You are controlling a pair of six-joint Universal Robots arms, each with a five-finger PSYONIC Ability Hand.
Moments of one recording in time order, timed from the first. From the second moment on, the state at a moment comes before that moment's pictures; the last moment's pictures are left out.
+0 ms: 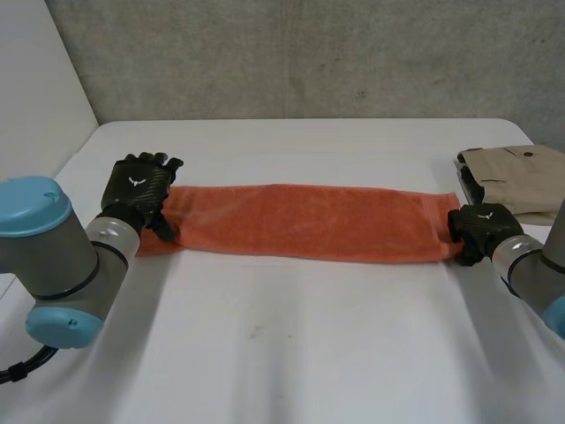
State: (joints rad) left arm 4.42 -2.03 -1.65 3.59 -1.53 3.45; right arm 1.64 -0.93 1.51 -0.17 1.36 2.71; left_hand 0.19 0.21 0.21 0.20 0.05; right_hand 0.86 1.01 1.00 0.98 0.77
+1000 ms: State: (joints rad) left arm 4.42 -1.99 -1.68 3.58 -1.53 3.45; right arm 2.09 -0.98 1.15 -0.18 1.30 2.20; left_hand 0.19 0.21 0.21 0.20 0.05; right_hand 0.98 1.18 1.18 1.19 0.99
